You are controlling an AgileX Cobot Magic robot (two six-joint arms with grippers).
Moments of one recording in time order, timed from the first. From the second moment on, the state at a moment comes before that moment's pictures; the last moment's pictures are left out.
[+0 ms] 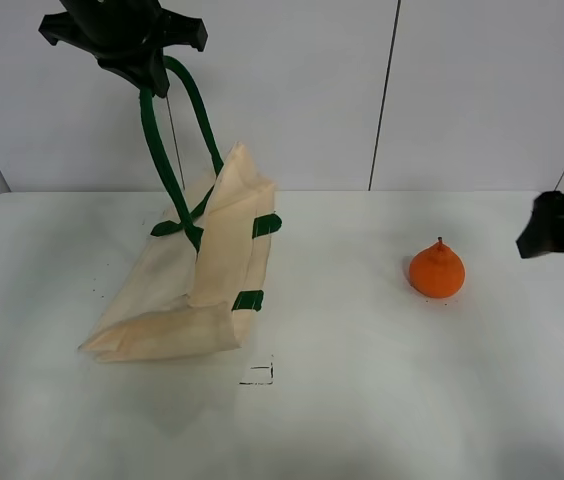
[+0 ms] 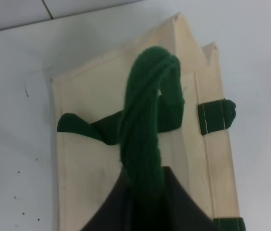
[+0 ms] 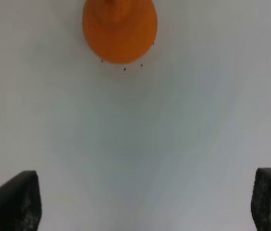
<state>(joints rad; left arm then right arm) -0.40 1.88 -2.08 0.12 1.18 -0.19 0.01 1.34 -1.07 0.03 0.98 -0.03</state>
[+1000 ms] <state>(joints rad) -0.40 1.86 -2.08 0.12 1.18 -0.19 0.04 2.08 -1.46 0.08 0.82 -0.12</state>
